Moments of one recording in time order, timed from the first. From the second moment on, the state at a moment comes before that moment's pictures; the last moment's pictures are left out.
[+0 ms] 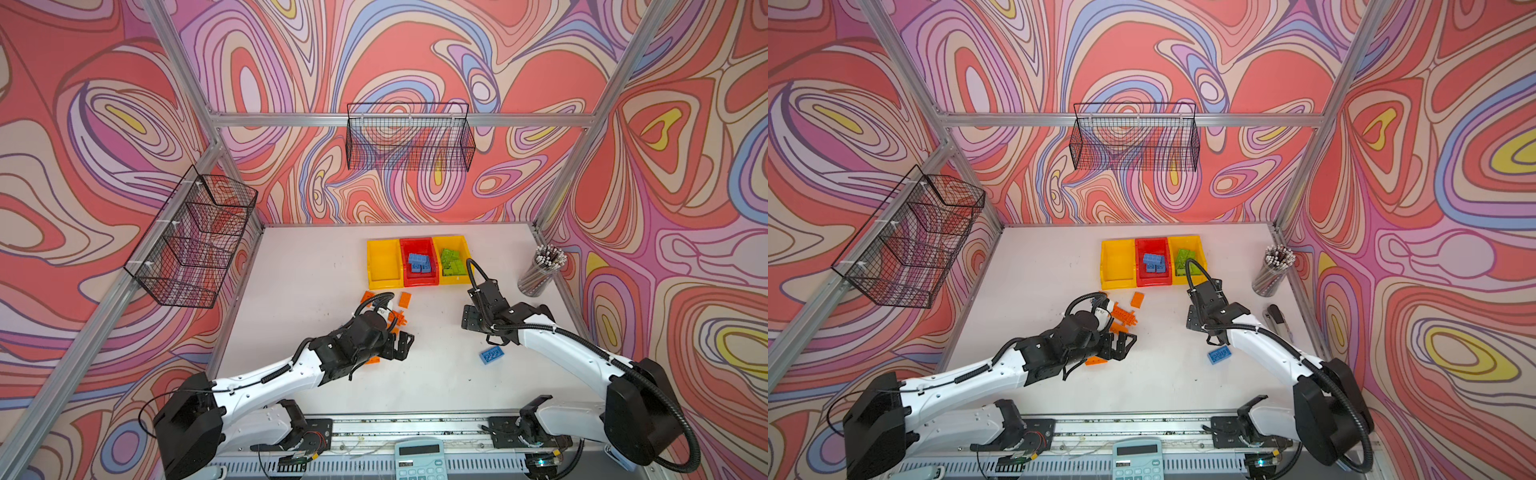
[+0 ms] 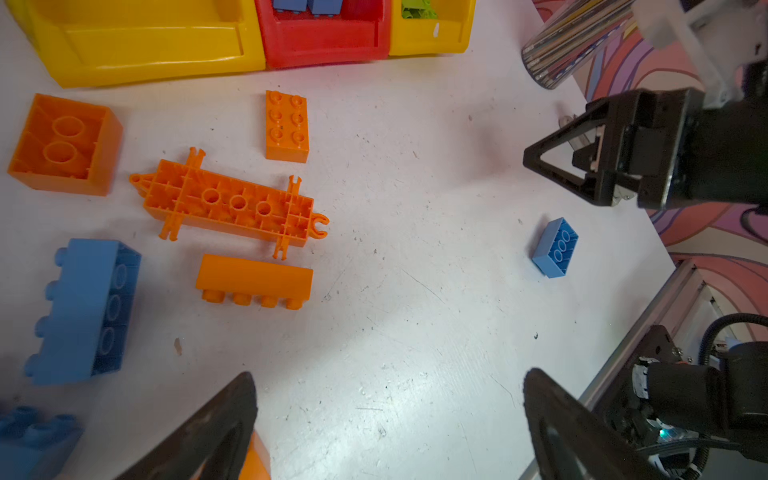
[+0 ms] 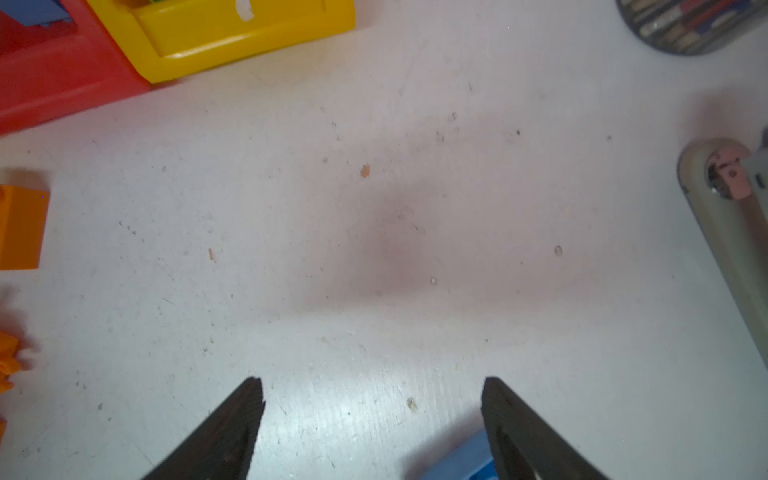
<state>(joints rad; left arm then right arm) -0.92 1.17 0.64 -0.15 -0.05 -0.64 0.46 1.23 0.73 -0.62 0.28 0.65</state>
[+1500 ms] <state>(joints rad) -0.93 1.30 0.65 -0.06 -0.01 -0.62 0.46 1.21 0.54 -0.56 0.22 0.88</state>
